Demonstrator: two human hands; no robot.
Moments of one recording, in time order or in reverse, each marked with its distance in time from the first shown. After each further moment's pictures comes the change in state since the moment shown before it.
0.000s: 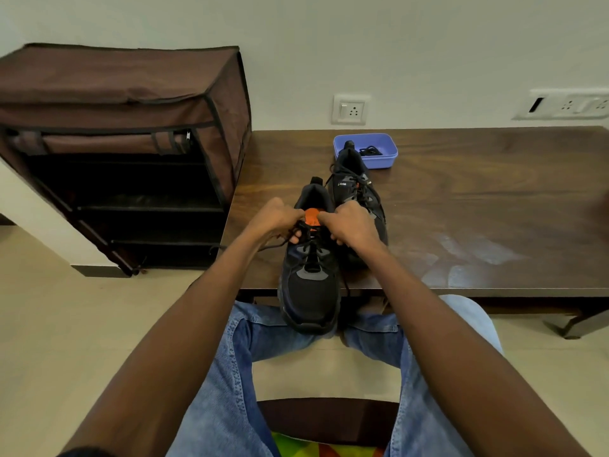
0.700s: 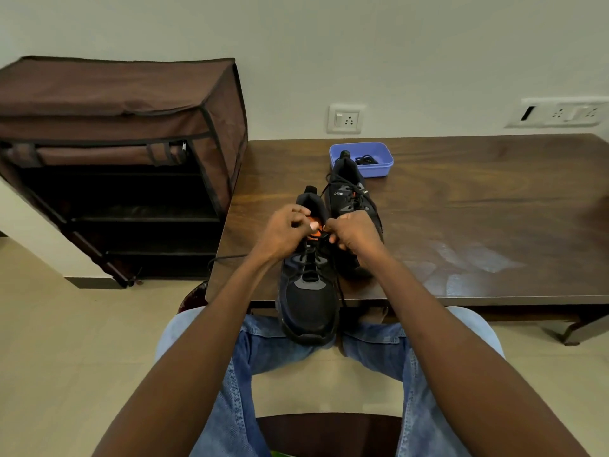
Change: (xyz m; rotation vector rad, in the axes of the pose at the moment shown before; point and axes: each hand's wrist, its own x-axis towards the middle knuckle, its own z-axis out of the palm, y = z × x) left_hand 0.000 -0.015 0.016 -0.058 0.072 0.474; right_hand 0.010 0.013 -0.004 0.366 -0.056 0.094
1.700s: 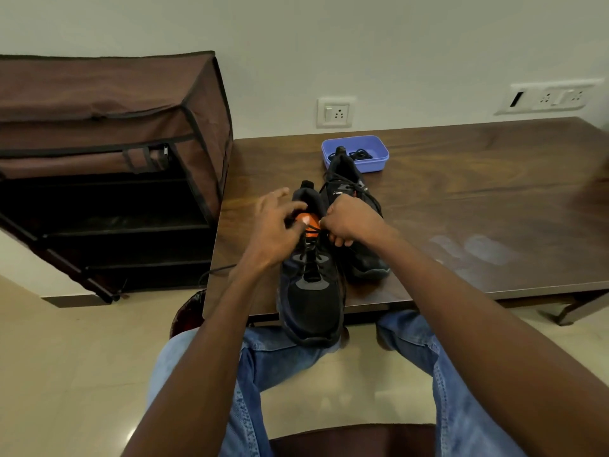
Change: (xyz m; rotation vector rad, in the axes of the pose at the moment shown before) left_hand 0.021 -0.021 -0.015 0.335 0.094 0.173; right_hand 0.019 -0.041 0.004 -0.638 -0.106 -0.090
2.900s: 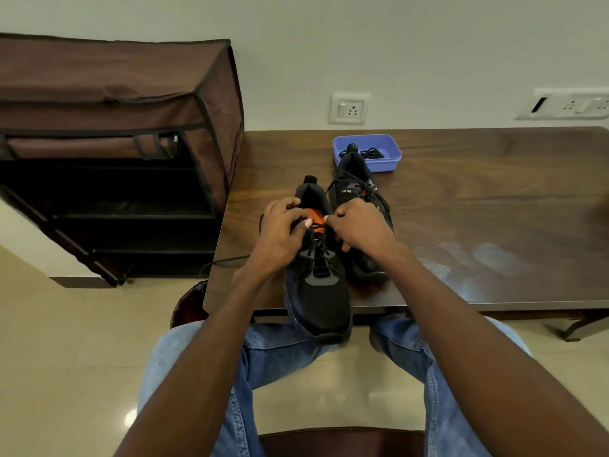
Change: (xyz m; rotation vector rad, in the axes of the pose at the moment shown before) left_hand -0.008 -0.013 0.015 -0.007 0.026 0.058; right_hand -0.005 0.014 0.013 0.014 0.175 -0.075
